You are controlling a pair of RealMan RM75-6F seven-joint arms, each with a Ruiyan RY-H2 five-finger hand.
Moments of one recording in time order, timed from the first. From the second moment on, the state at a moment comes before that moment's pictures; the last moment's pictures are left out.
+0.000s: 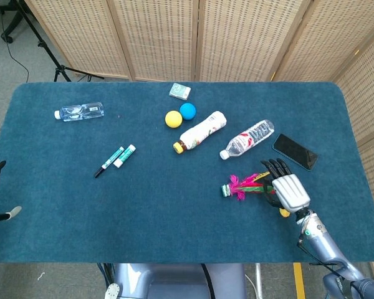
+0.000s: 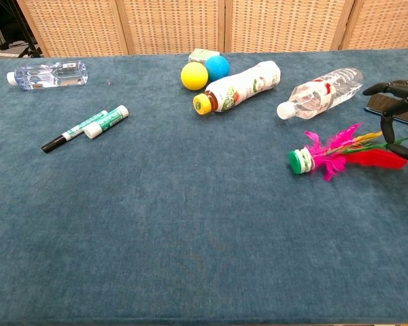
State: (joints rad) left arm -0.13 -1.06 -0.10 -1.64 1.34 1.39 0.01; right arm 0.45 -1.45 0.05 -1.19 -1.57 1.20 0.12
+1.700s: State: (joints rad) left arm -0.13 -1.05 -0.09 -1.64 1.35 1.38 0.00; right arm 0.58 -1.33 0.16 -1.74 -1.55 1.18 -0.53
